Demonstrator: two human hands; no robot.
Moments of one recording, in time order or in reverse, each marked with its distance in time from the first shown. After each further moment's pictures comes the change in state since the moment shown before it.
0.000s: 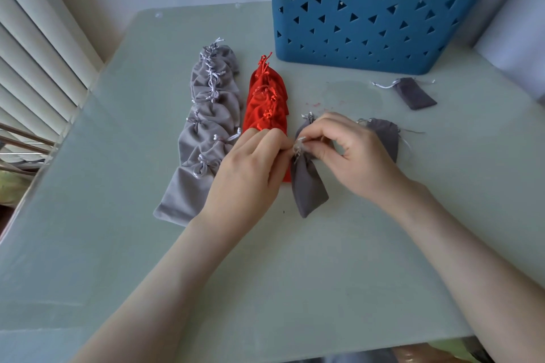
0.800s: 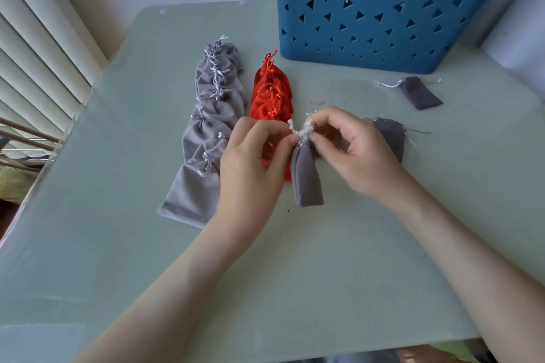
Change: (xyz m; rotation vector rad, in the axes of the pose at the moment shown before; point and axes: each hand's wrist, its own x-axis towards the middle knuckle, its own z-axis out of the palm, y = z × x) left_hand 0.001 0.015 0.003 -0.287 0.169 -0.398; right_hand 0.002 -0.012 0.003 0.309 -0.020 0.236
